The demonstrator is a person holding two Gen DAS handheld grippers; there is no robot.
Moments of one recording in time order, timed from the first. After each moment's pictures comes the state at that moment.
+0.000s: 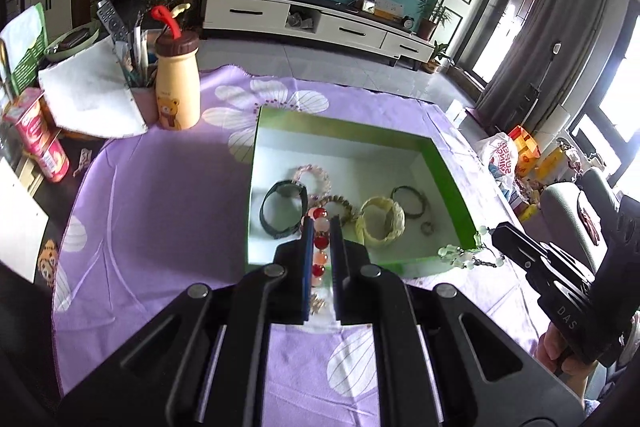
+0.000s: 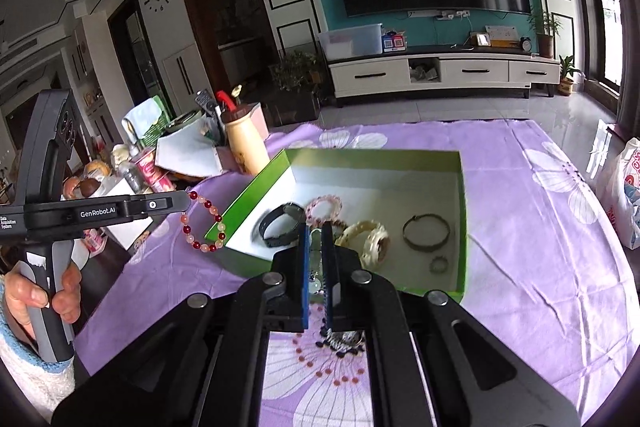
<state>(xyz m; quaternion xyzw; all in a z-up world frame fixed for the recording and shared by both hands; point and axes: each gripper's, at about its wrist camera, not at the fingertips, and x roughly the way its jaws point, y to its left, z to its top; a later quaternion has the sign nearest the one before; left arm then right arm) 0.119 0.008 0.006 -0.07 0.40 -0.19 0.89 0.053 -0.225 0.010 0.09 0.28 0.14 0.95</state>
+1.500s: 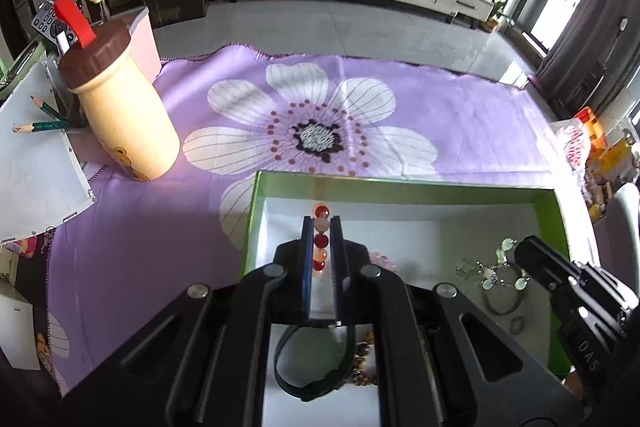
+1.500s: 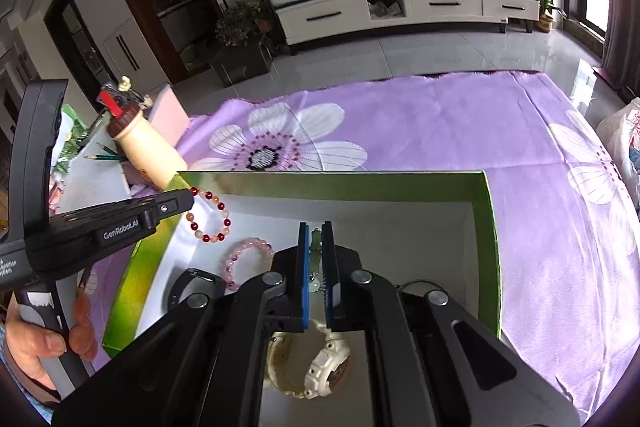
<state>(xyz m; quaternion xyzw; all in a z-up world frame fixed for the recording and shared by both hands) 0.312 -0.050 -0.063 -0.01 0.49 -0.10 0.87 0.239 -0.239 -0.044 0.12 0.42 0.07 0.90</state>
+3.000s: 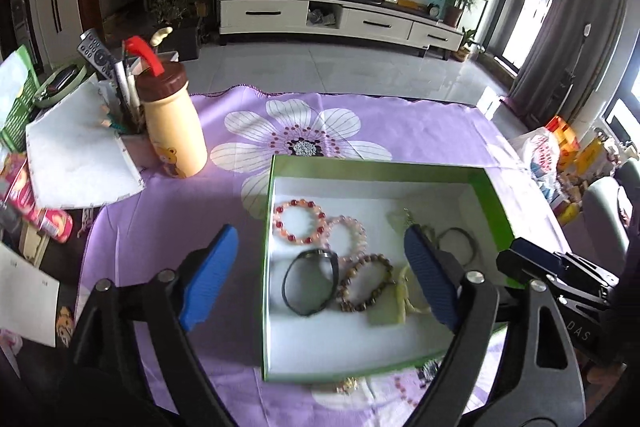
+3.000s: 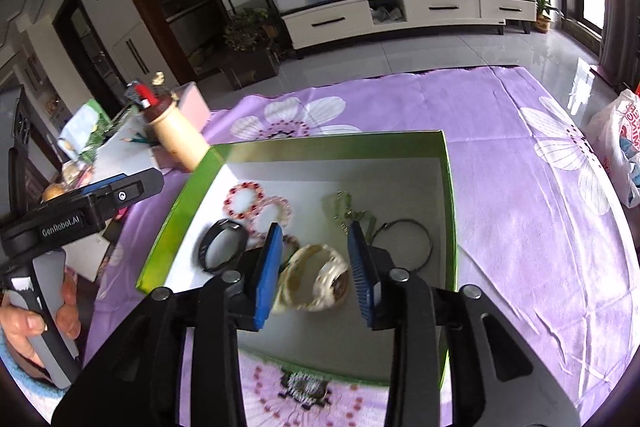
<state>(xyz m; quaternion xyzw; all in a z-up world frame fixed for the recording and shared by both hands) 0.201 -0.017 0.005 -0.02 0.41 -0.14 0.90 0.138 -0.244 -0.008 0.13 0.39 0.10 0.91</state>
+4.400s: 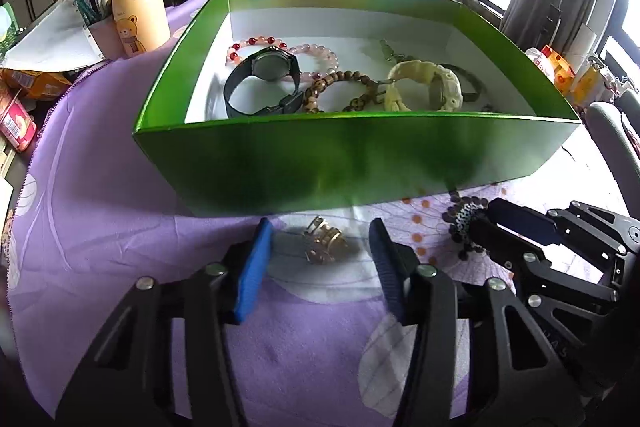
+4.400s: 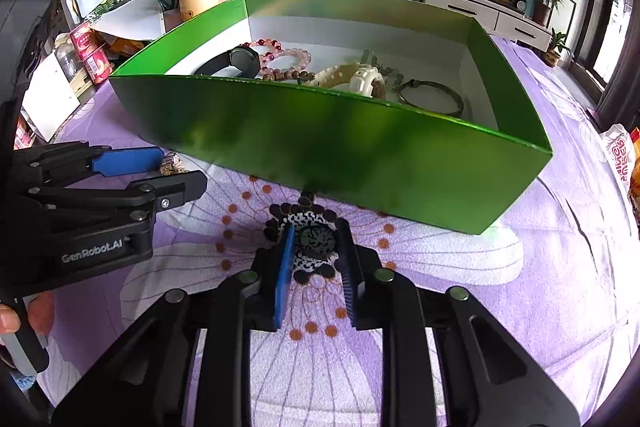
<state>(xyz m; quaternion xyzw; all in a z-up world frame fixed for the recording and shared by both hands) 0.112 -0.046 -0.124 0.04 0.46 -0.16 0.87 0.071 -0.188 -0.115 -0.01 0.43 0.08 0.90</state>
